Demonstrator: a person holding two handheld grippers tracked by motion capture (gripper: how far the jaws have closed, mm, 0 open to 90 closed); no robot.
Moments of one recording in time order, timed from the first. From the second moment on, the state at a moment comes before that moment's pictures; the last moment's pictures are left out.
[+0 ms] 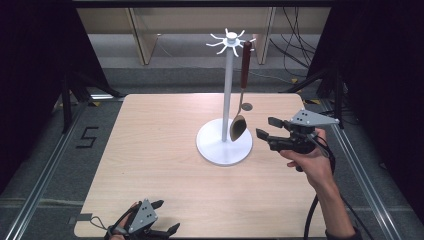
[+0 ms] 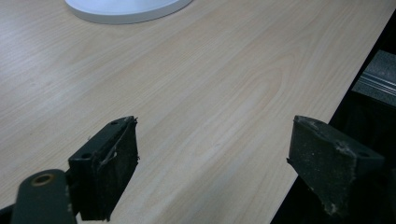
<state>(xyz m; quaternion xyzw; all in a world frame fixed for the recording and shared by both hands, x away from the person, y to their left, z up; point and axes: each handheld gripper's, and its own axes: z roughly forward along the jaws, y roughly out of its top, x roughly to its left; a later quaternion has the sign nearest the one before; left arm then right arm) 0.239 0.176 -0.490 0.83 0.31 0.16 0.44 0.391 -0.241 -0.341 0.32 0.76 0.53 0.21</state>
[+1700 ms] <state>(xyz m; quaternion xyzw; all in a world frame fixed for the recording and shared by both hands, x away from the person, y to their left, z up) 0.237 0.176 -0.490 0.82 0.31 0.16 0.44 0.371 -0.245 -0.401 0.32 0.81 0.47 0.14</state>
